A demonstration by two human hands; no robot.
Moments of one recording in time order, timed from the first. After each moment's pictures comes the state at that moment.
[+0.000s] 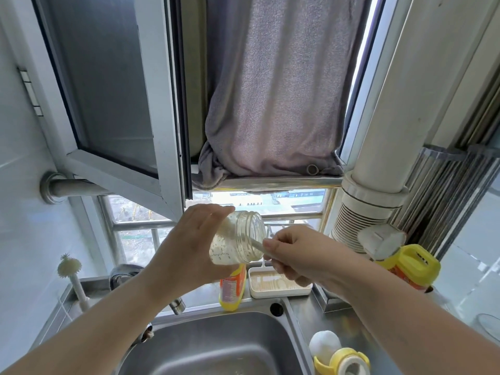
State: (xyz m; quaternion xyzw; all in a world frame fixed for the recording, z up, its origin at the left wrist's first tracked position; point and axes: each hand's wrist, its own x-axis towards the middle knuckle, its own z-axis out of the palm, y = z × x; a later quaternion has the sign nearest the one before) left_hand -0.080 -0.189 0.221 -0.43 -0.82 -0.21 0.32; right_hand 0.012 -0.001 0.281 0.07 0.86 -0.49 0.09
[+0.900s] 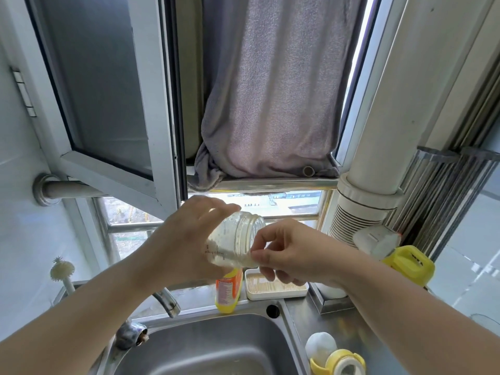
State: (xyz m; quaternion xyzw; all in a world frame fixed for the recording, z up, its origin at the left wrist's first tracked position) left_hand -0.082 -0.191 0.250 -0.48 -0.80 -0.19 0.29; right_hand 0.016 -0.003 0.297 -0.03 0.89 -0.44 0.11
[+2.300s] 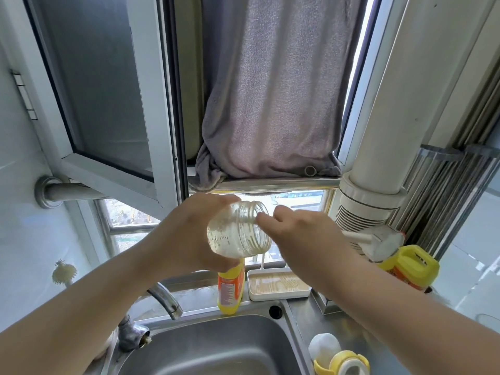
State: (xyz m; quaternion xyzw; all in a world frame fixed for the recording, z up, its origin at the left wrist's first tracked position) left_hand -0.082 -0.189 0.264 -0.44 -0.83 -0.27 0.20; right_hand 0.006 0.008 0.282 -0.17 0.93 0.12 -0.29
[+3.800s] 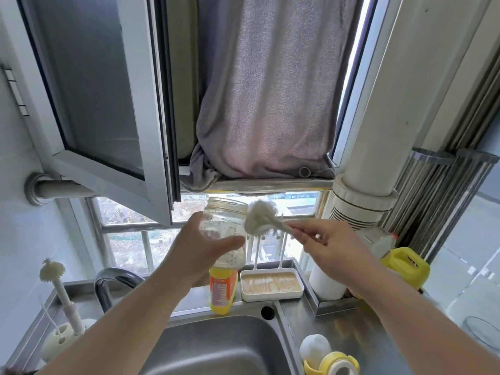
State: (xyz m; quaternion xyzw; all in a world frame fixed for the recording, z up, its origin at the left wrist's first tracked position) left_hand -0.069 -0.147 0.232 -0.10 -0.79 -0.60 -0.06; right_hand 0.020 0.064 0.264 0.00 0.94 -0.30 -0.17
